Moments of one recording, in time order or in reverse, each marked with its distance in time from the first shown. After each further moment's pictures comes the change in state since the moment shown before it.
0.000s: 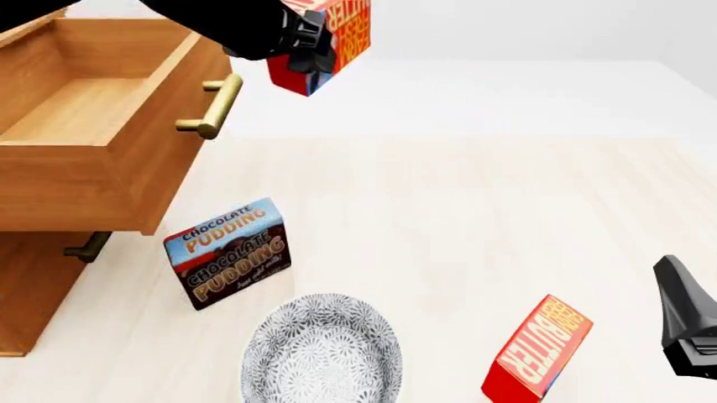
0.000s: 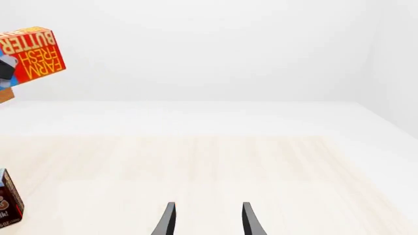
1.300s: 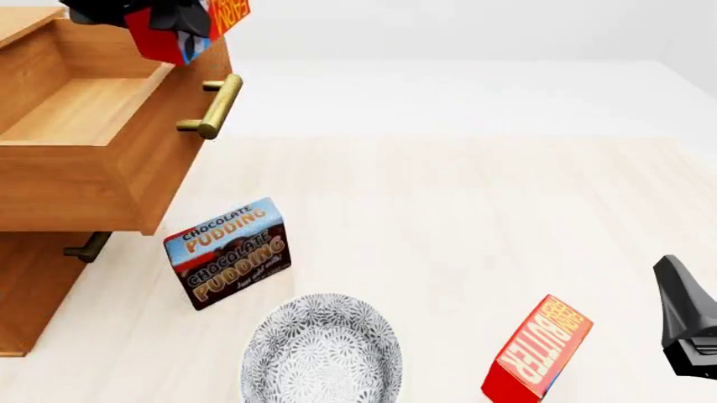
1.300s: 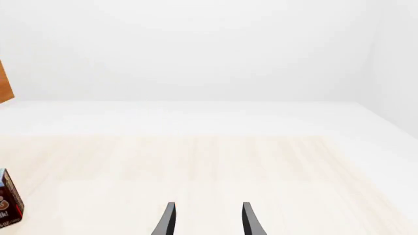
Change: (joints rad) left arm 0.244 -0.189 0.028 0.174 -0.008; right arm 0.000 0.000 0.000 0.000 0.000
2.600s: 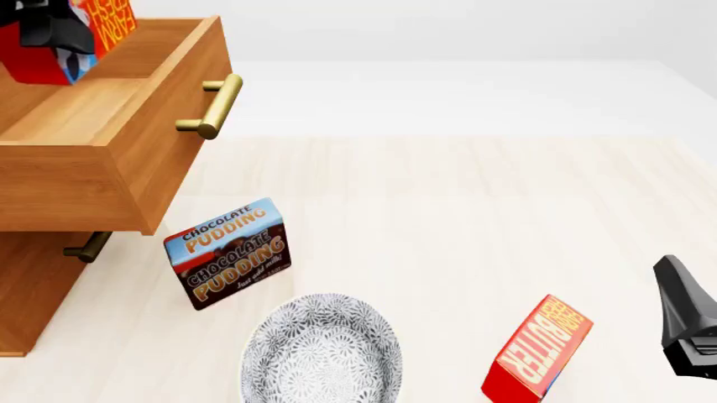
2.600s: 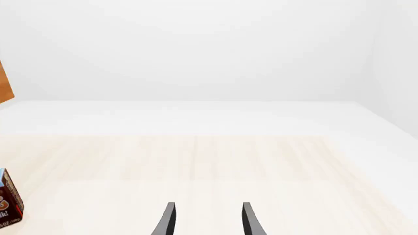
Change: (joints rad) left arm 0.240 -0.183 0.139 0.083 -0.007; right arm 0.000 0.000 0.000 0.000 0.000
